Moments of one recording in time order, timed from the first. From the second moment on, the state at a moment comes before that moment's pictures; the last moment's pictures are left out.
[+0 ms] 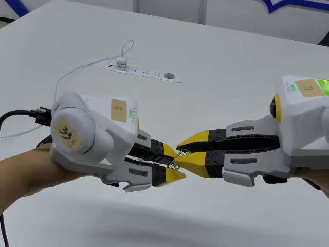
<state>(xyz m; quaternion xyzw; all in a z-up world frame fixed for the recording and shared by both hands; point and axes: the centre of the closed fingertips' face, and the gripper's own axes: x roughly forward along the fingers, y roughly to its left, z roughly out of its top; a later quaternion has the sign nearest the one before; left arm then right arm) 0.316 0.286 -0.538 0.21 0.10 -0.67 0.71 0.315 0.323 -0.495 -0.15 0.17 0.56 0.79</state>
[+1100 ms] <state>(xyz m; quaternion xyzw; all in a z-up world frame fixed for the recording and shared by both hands) 0.356 0.329 -0.531 0.17 0.12 -0.60 0.77 0.361 0.301 -0.493 -0.19 0.19 0.52 0.81</state>
